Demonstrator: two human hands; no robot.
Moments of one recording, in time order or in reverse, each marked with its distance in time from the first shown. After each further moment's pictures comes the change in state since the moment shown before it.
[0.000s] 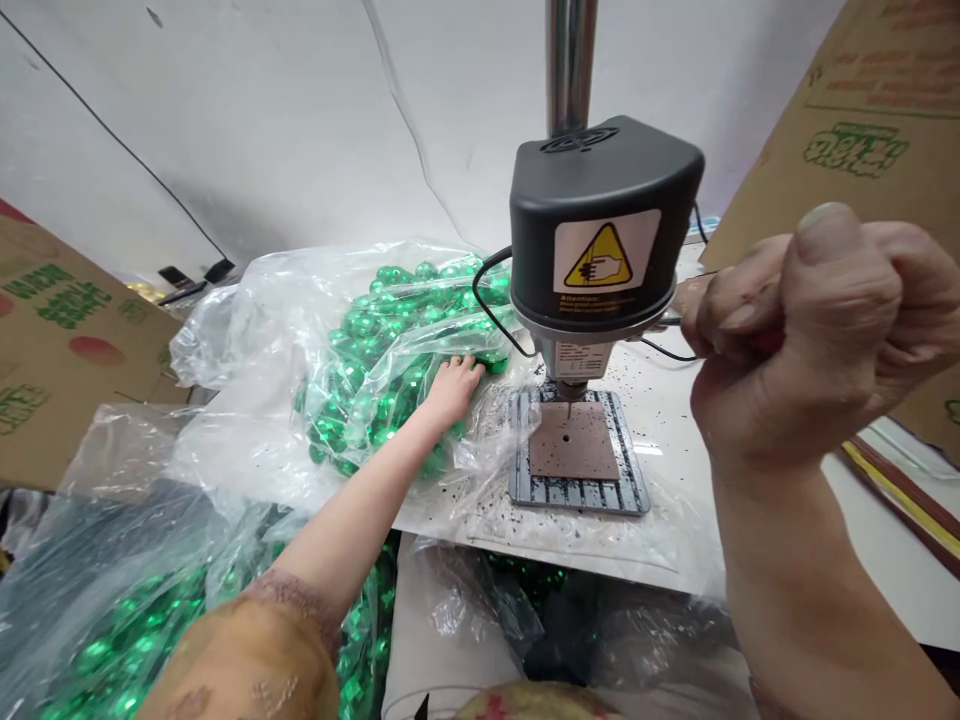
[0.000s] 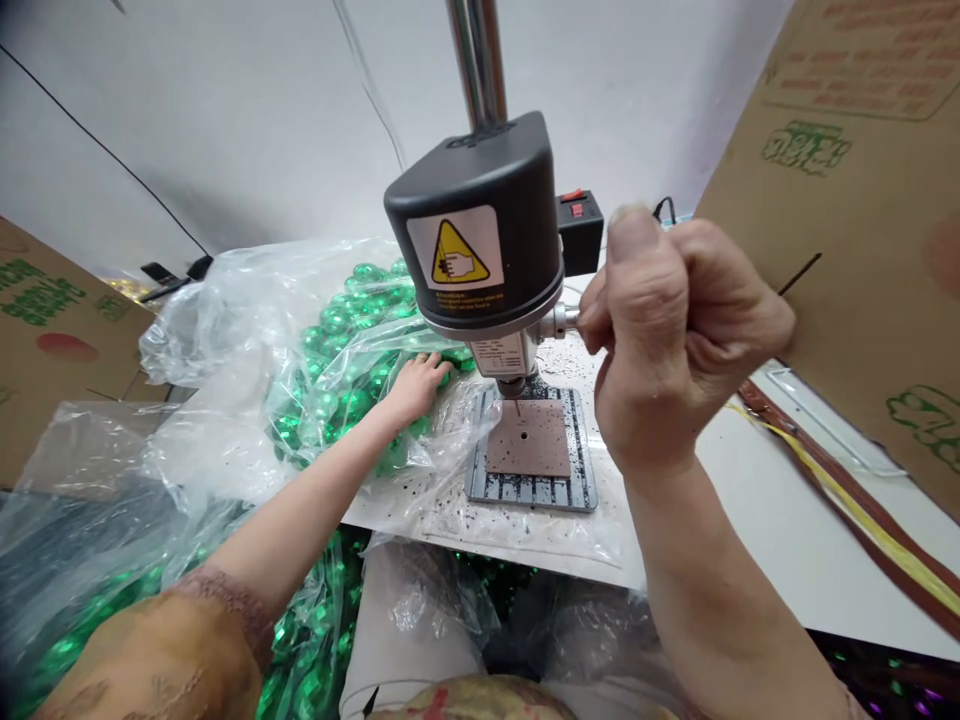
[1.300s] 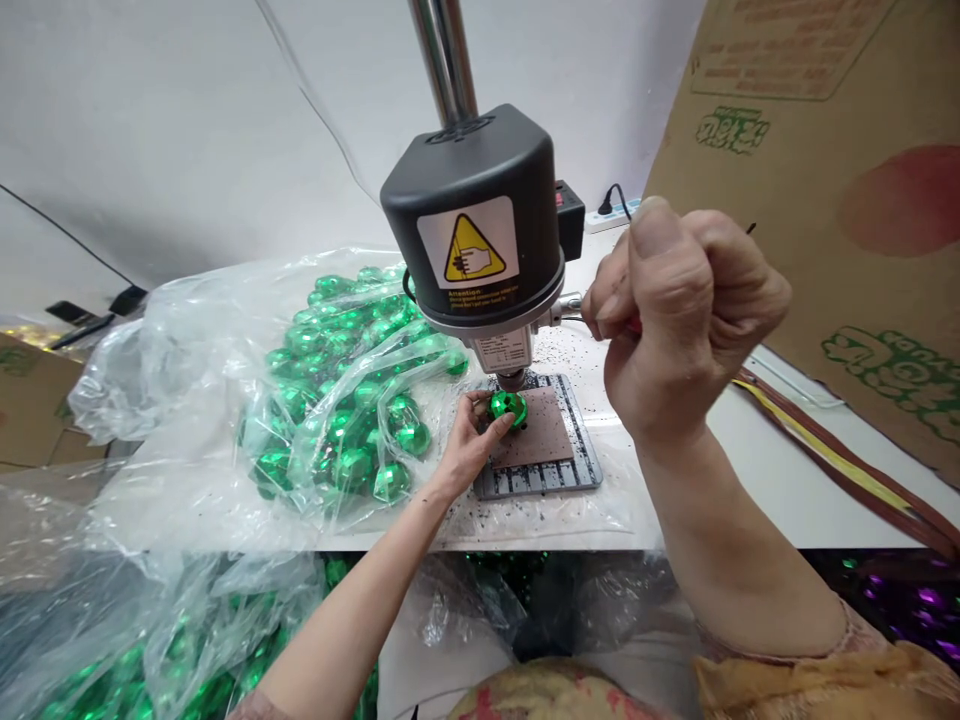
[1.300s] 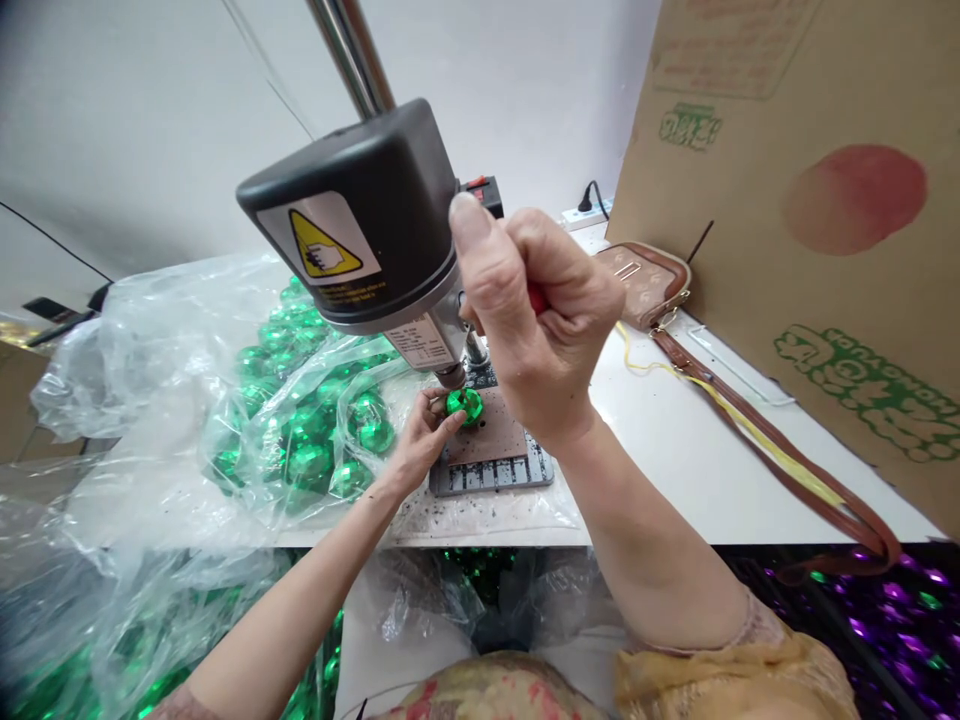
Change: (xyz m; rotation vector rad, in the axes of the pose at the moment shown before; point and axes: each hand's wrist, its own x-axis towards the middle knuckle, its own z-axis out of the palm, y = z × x) left_hand -0.046 0.108 0.034 -1.501 0.070 -0.196; right_hand -0.004 -0.006 -0.007 -0.129 -0.122 0.023
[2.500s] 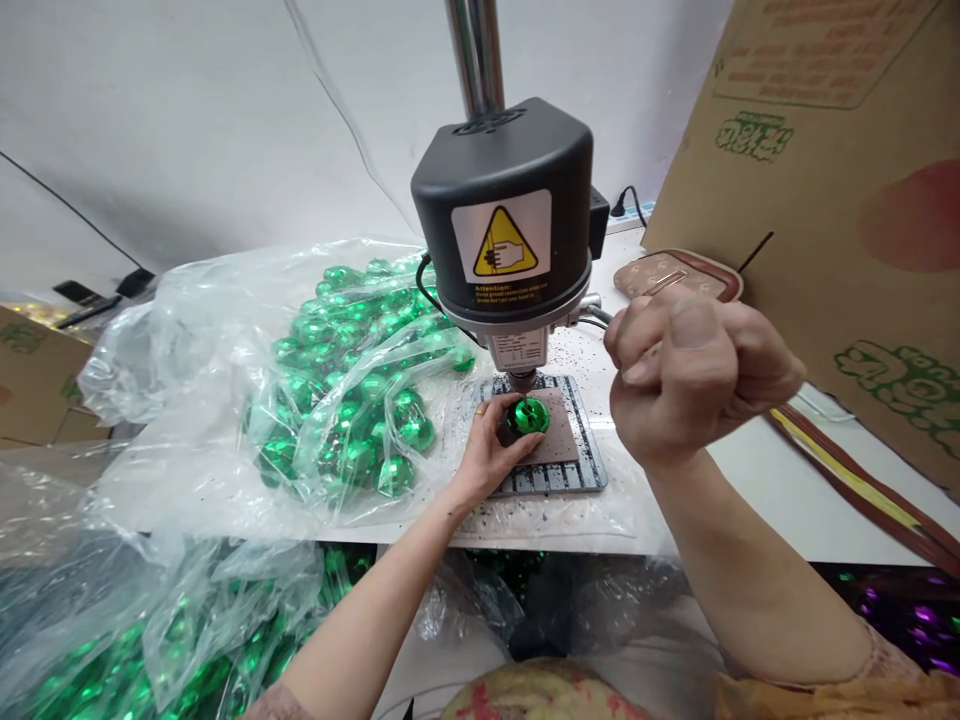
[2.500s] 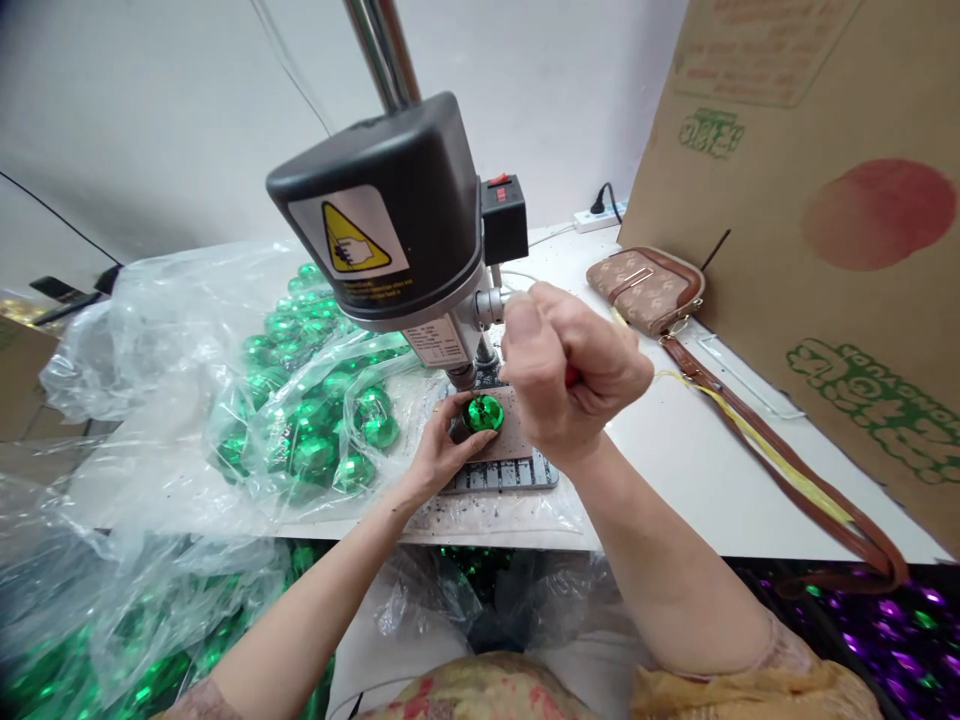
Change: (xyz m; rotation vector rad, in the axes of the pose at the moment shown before) left_hand -0.011 -0.008 0.010 0.536 0.037 0.301; right_hand -0.023 0.021 -0.004 0.077 0.085 -0.247
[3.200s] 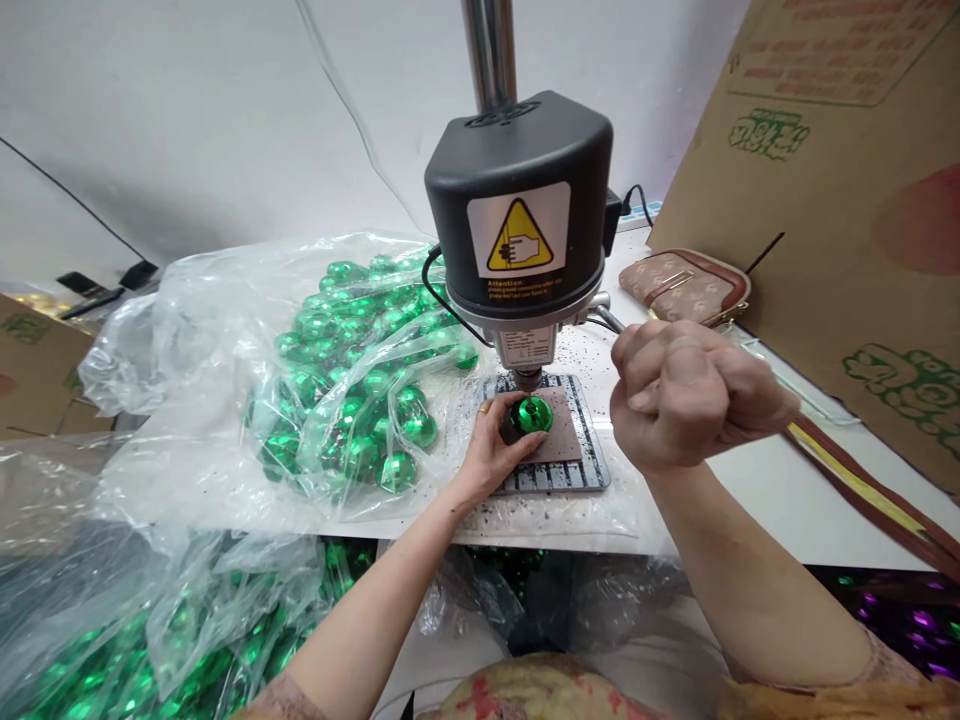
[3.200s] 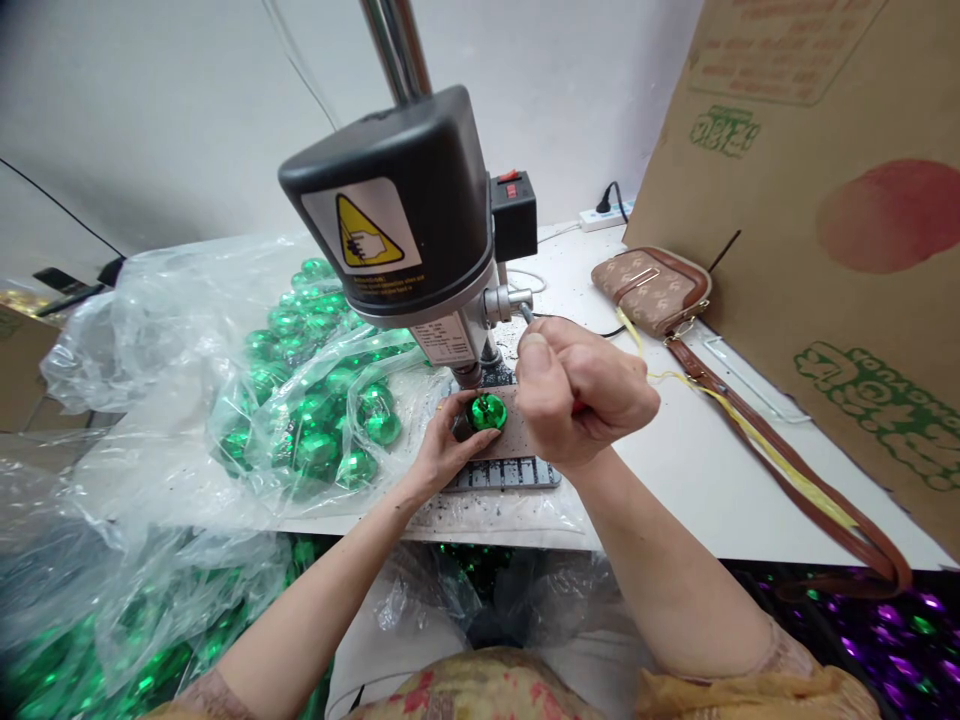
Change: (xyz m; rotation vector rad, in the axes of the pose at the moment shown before) left_hand 0.000 -0.003 0.001 -0.010 -0.002 0.002; right_hand -0.015 0.005 -0.017 0.009 -0.094 -0.105
